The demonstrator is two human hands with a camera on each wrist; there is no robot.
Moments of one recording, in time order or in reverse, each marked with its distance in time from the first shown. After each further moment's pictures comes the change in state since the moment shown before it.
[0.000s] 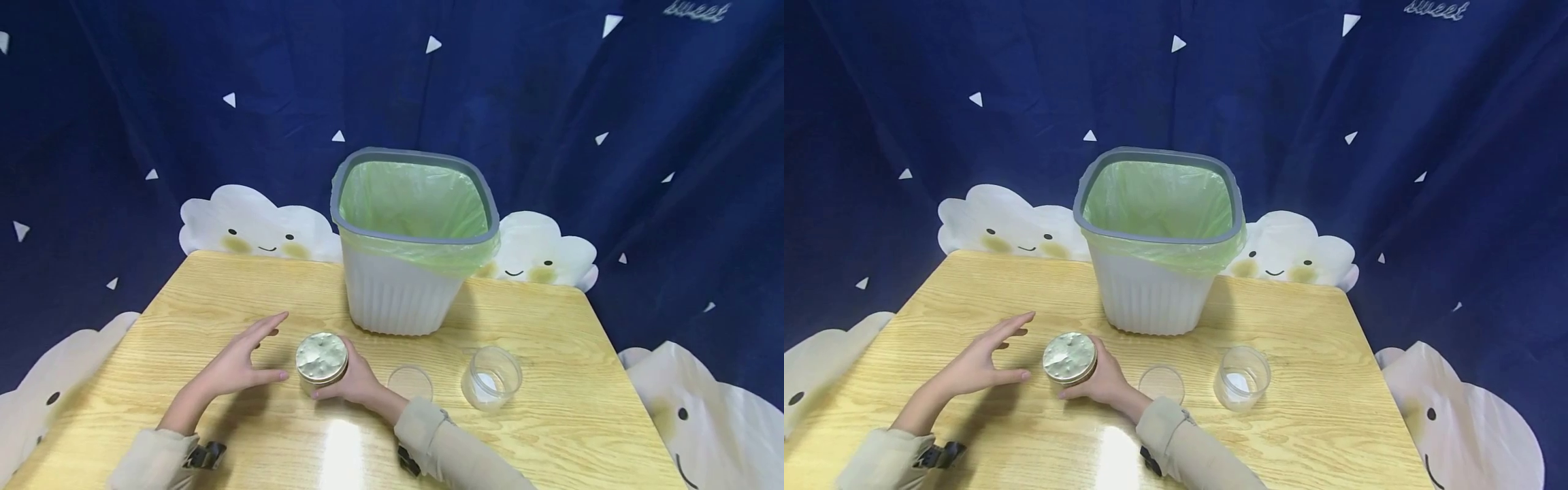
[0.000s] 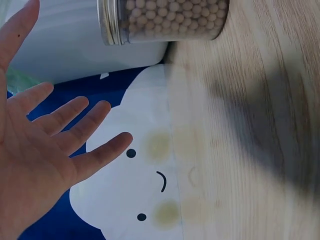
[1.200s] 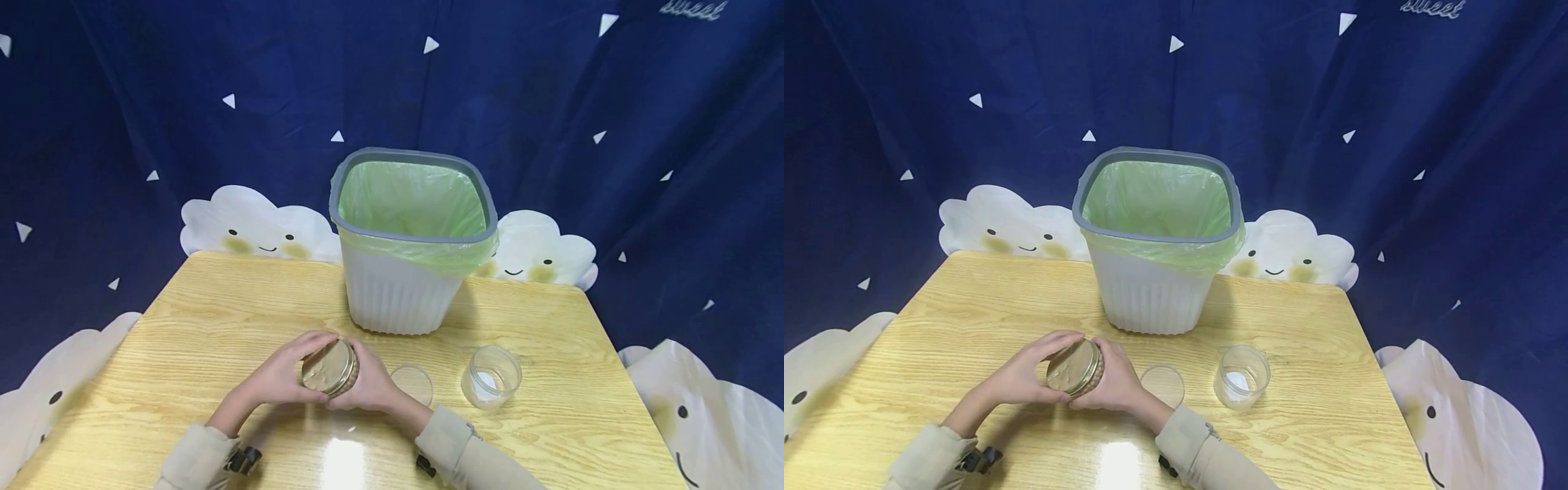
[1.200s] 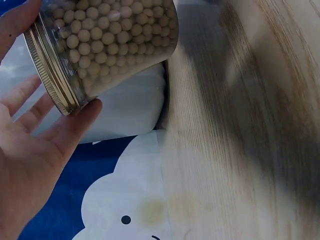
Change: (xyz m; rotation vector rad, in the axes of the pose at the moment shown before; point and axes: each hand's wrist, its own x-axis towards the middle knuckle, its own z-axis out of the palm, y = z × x) left_hand 0.021 0.028 0.049 -0.129 -0.109 0.119; right_hand -0.027 -0.026 -0.030 -0.305 -0.005 -0.184
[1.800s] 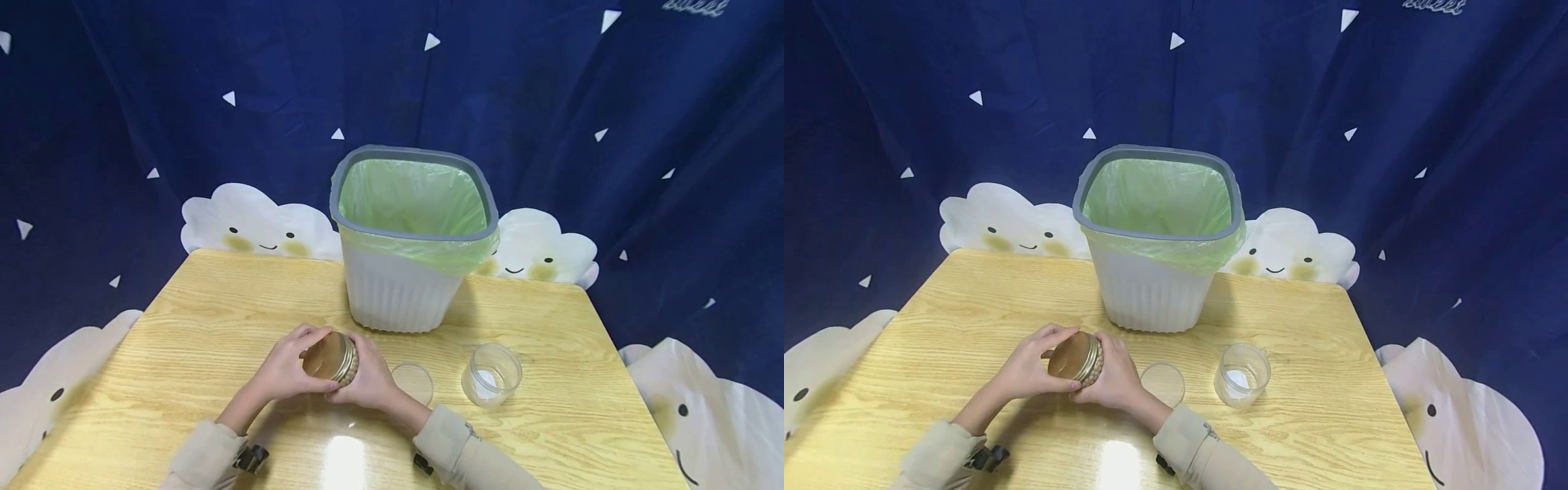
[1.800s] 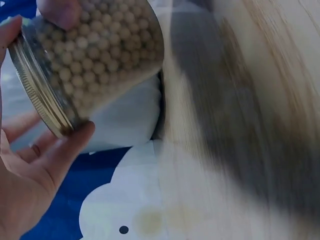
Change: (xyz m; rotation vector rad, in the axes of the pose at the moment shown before) left_hand 0.004 0.006 0.008 0.153 0.177 -0.131; right_hand 0.000 -0.006 0.000 -0.095 0.081 -0.015
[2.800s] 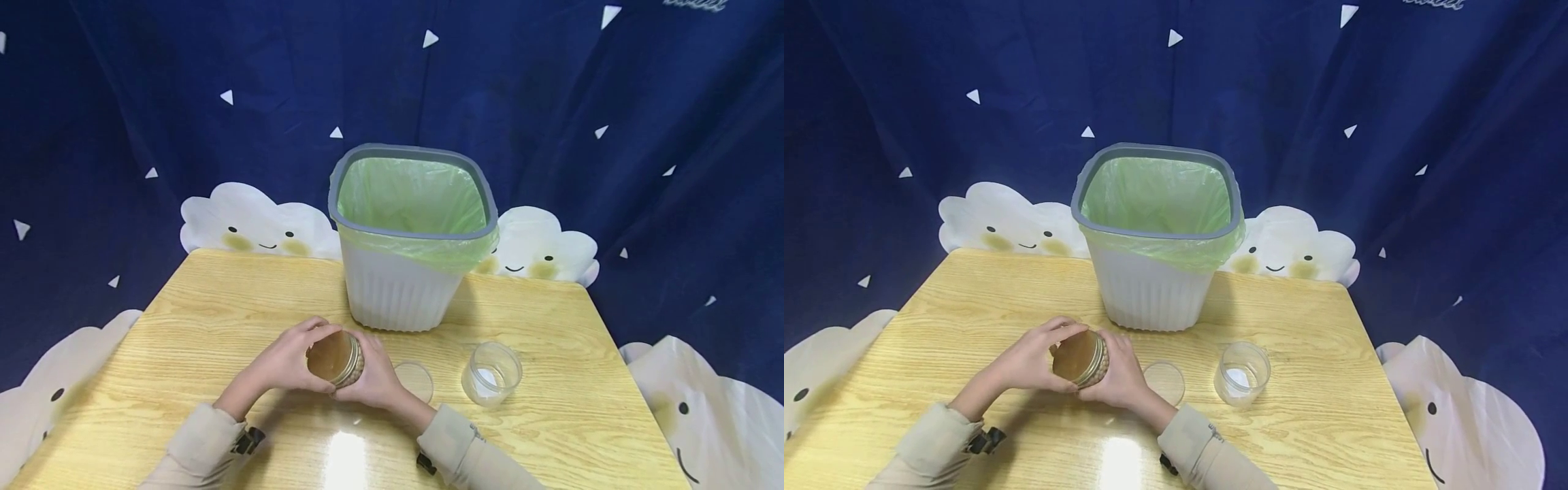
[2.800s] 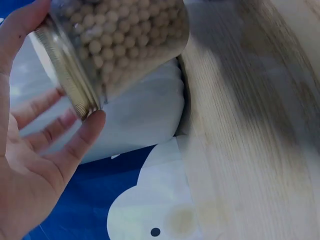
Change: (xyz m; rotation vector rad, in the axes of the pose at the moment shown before) left_hand 0.018 0.009 -0.016 0.074 -0.187 0.139; right_hand -0.001 0.008 -0.005 0.005 0.035 -0.066
